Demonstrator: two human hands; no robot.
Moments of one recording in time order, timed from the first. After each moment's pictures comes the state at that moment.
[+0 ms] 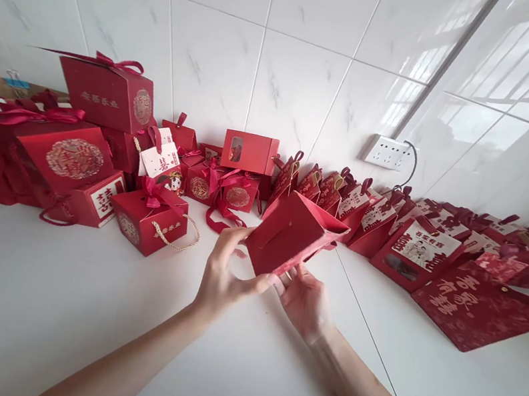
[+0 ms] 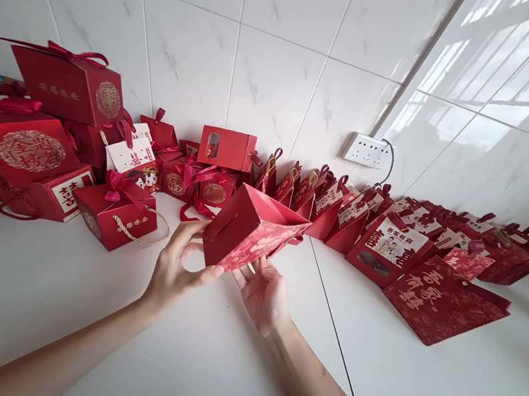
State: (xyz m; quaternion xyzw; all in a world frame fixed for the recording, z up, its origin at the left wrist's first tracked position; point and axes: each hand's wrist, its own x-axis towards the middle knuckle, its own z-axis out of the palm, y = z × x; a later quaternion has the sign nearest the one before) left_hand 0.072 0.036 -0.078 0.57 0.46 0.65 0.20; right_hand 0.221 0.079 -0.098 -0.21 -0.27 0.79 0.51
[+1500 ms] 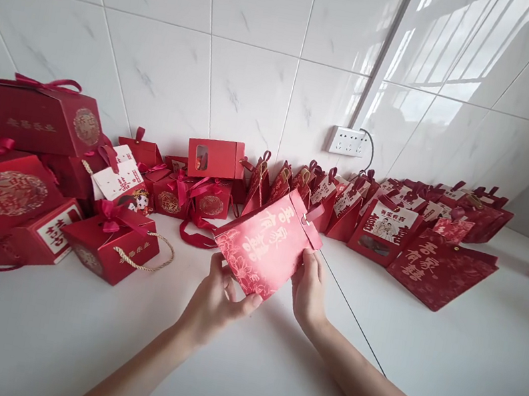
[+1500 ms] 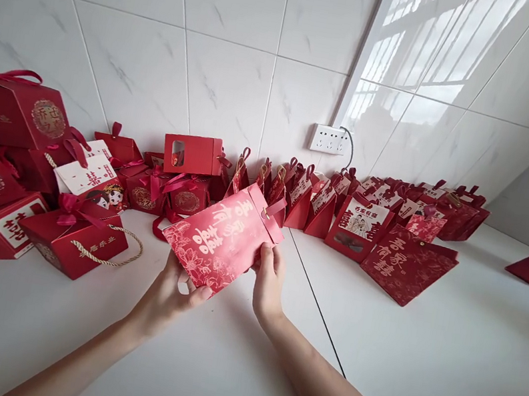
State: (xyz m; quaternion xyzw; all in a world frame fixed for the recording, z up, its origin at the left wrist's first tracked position) left_hand 0.075 0.036 -0.095 0.61 0.51 0.48 0.37; right_hand 0.231 0.089 -0.094 -0.33 -0.40 0.51 0.68
